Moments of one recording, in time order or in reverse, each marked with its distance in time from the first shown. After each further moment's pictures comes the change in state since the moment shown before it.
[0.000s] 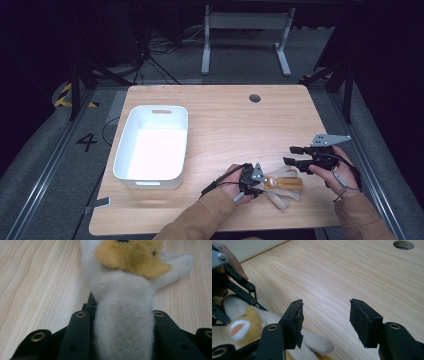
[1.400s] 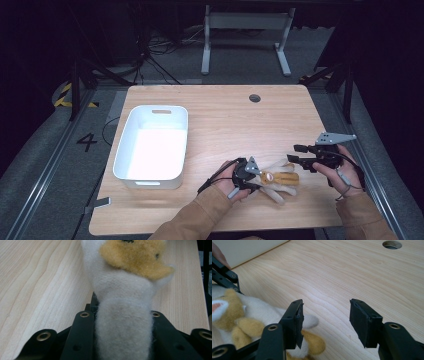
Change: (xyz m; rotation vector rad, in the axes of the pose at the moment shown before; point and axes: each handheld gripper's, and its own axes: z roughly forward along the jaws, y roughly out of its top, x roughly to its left) left arm 0.008 0.002 -0.026 -0.045 -0.016 -0.108; right arm -0.010 -0.003 -0.007 -0.018 -0.026 0.038
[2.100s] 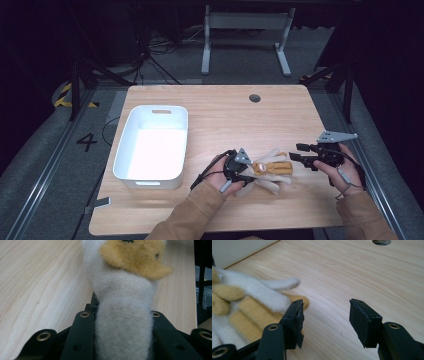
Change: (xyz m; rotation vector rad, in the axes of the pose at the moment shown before) left arm 0.011 0.000 -0.032 -0.046 0.029 -0.120; right arm -0.008 -0.001 0.000 0.007 -0.045 0.033
